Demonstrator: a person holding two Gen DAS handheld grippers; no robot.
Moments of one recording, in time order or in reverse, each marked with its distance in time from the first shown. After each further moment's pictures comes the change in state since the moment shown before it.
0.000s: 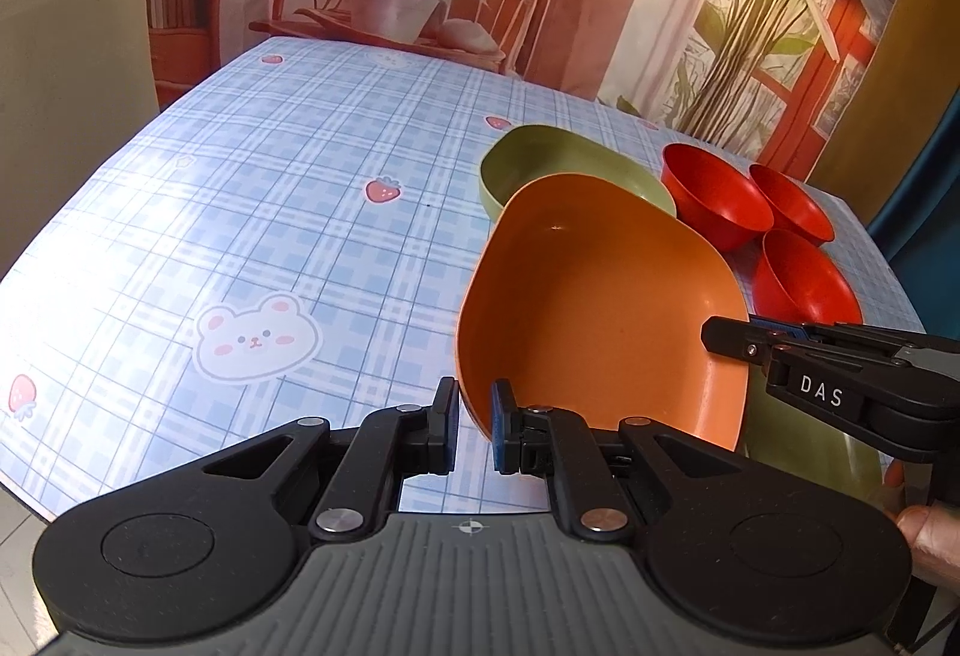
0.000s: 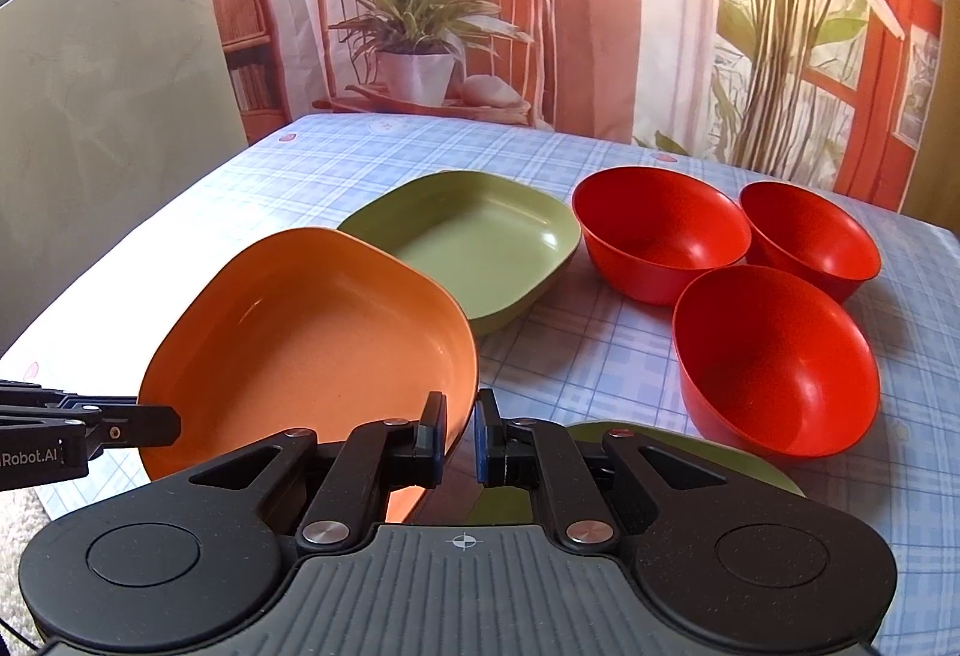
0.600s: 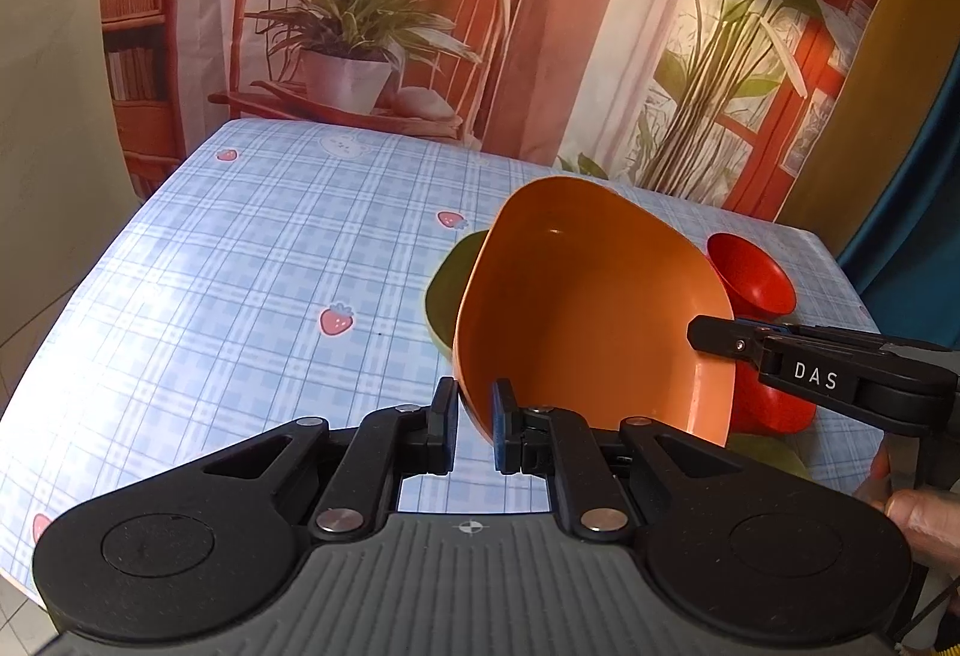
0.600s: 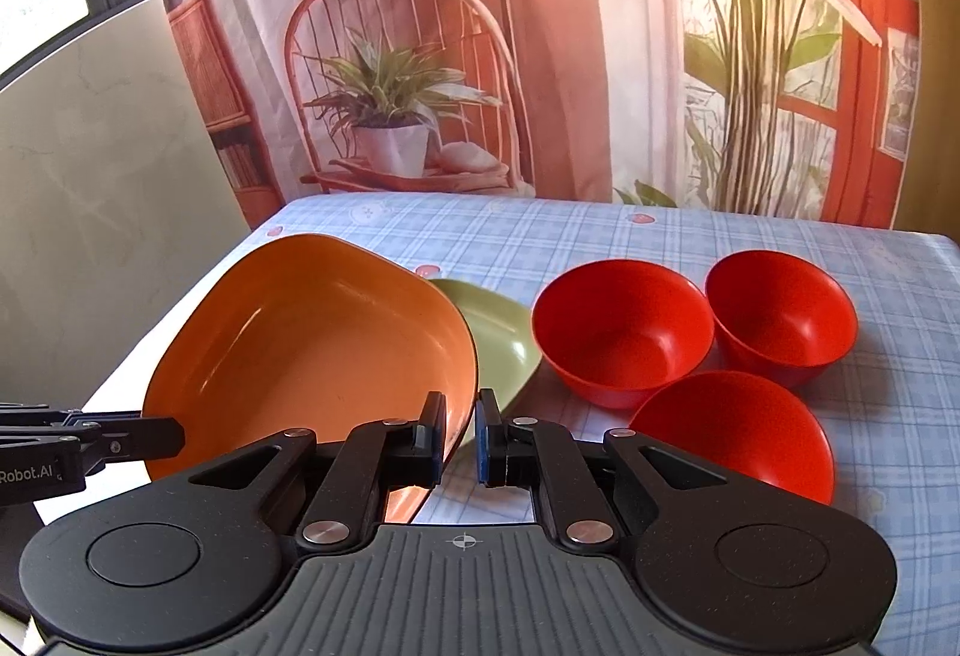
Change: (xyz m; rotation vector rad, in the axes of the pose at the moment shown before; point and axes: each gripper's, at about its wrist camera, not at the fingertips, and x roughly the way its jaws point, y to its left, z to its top) left arm -0.010 -0.028 0.067 0.064 -0.032 -0.031; right arm -0.014 -0.039 0.062 0.111 -0.056 0.048
